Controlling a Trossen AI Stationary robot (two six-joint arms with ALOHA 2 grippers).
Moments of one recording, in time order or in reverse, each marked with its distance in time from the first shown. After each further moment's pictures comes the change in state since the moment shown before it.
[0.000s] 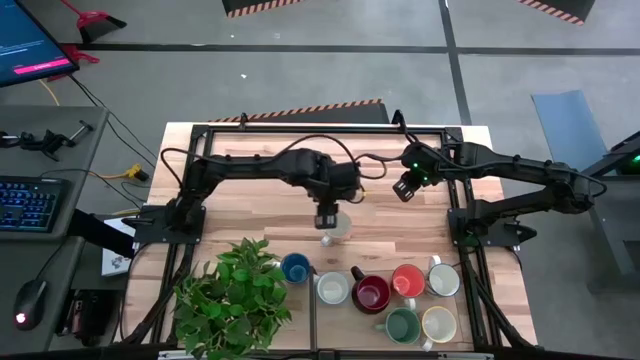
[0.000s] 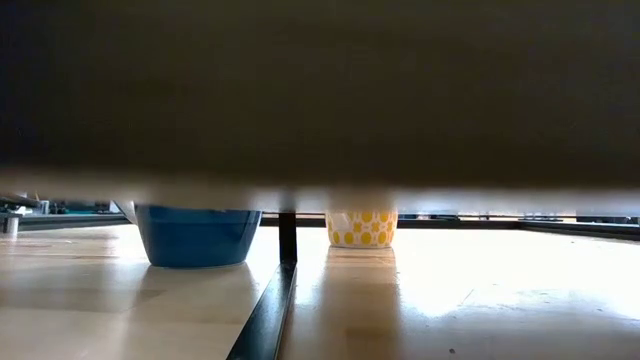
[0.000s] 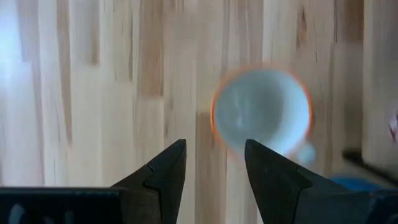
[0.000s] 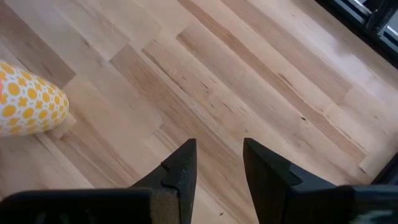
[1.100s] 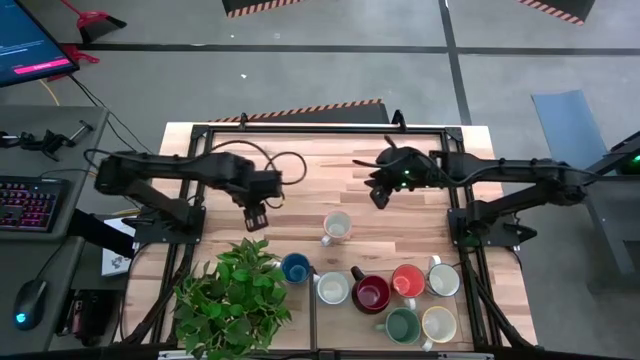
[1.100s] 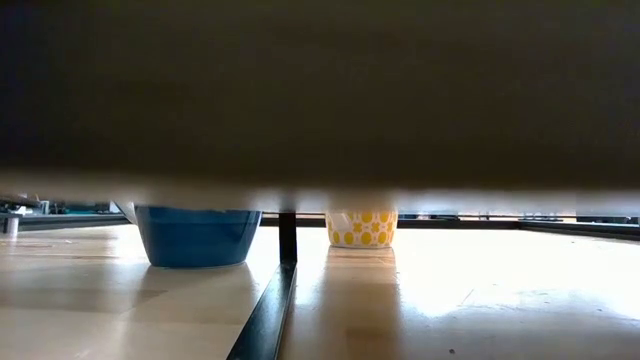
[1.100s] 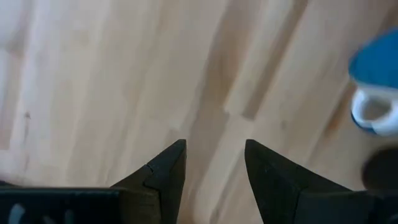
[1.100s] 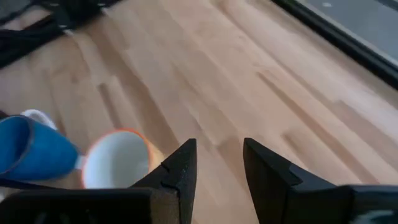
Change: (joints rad) left arm -0.013 -0.690 -0.854 -0.018 -0.042 -0.371; right arm 0.144 0.091 0.000 0.477 -0.046 -0.064
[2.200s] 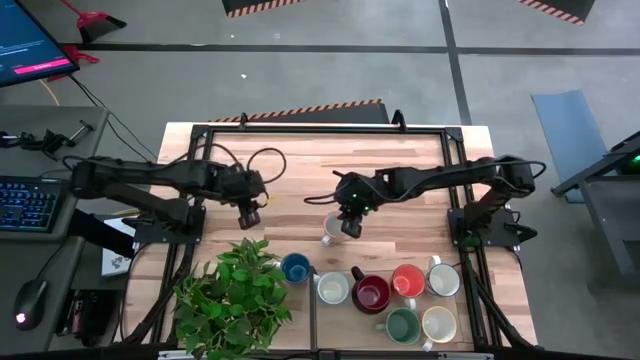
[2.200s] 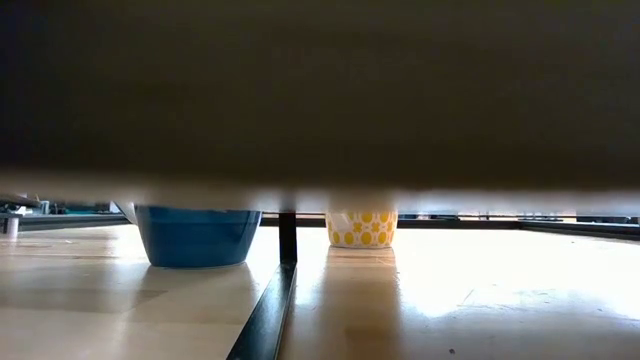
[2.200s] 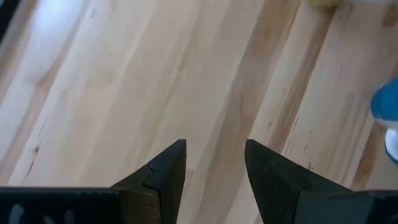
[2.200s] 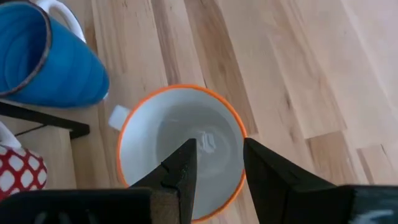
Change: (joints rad) left arm 0.000 -0.277 -0.331 0.329 -0.117 0.021; right arm 0.099 0.443 0.188 0.031 -0.216 -0.165
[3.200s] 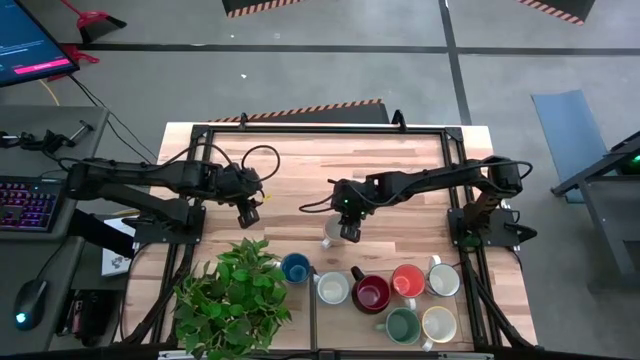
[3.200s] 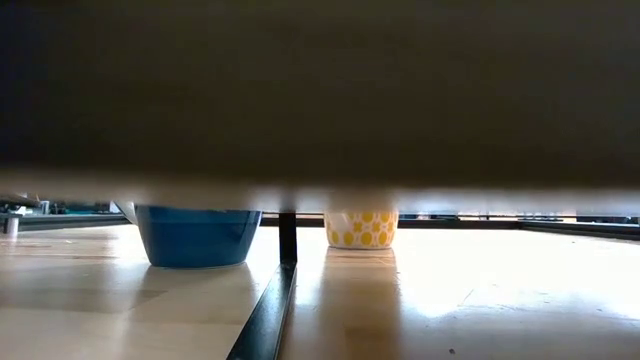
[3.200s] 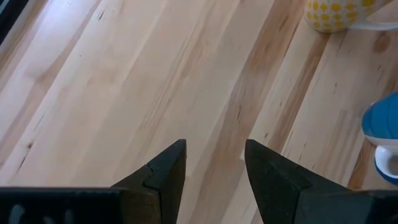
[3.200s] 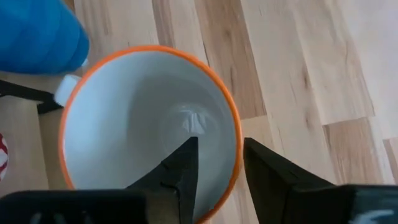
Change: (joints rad) left arm 0.000 -0.059 -0.040 0.040 -0.008 -0.059; right arm 0.005 0.099 0.009 -0.028 -0.023 -0.051
